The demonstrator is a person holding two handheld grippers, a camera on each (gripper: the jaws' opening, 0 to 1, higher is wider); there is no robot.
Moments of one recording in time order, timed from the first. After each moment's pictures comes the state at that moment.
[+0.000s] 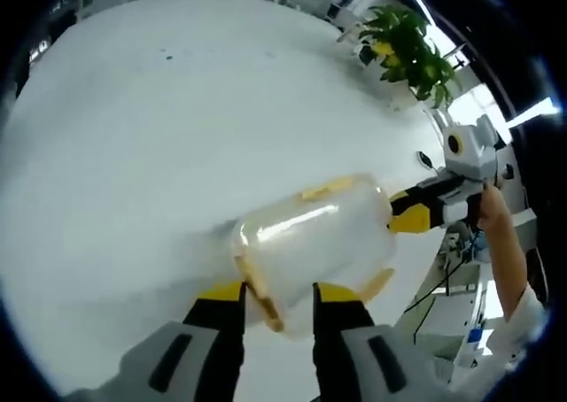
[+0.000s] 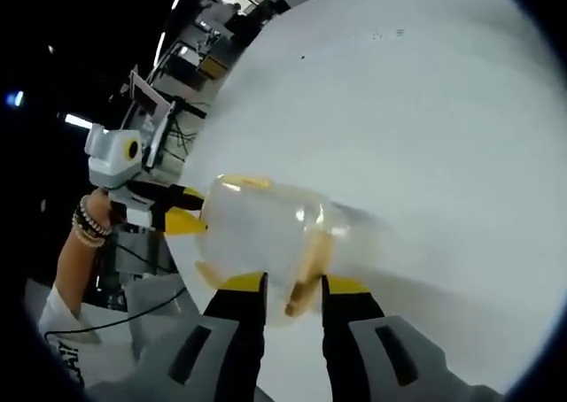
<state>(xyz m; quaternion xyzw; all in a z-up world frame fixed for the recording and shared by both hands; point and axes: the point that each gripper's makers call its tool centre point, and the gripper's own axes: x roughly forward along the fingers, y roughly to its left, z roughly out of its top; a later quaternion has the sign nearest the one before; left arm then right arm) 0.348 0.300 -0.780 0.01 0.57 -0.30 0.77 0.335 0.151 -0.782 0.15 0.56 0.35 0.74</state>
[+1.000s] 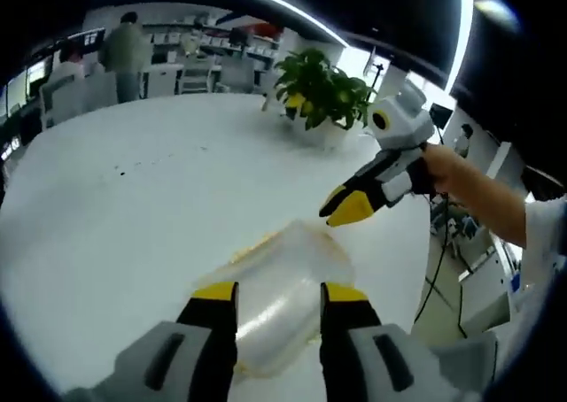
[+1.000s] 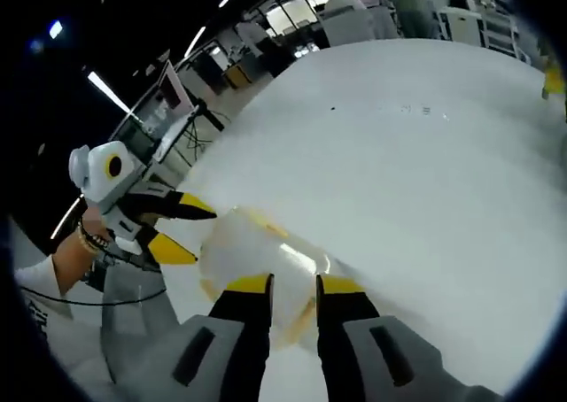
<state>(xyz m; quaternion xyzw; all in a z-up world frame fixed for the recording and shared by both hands) 0.346 0.250 -0.734 -0.03 0.36 -0.40 0.84 0.362 0.163 -0.743 0.08 0.46 0.39 0.79</state>
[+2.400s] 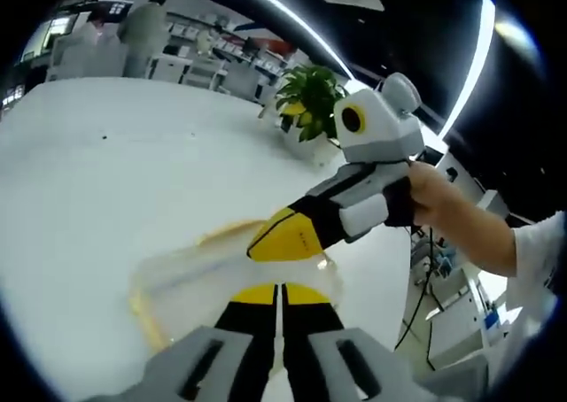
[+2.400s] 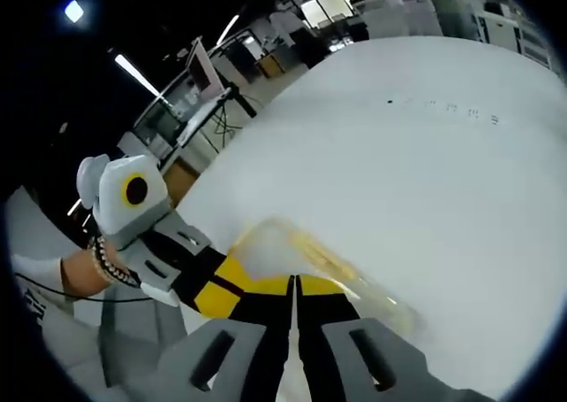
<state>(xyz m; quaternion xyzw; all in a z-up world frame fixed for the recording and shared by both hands) 0.343 0.223 -0.766 -0.10 0.36 -0.41 0.83 0.367 0.231 -0.766 0.07 0.46 0.46 0.76</state>
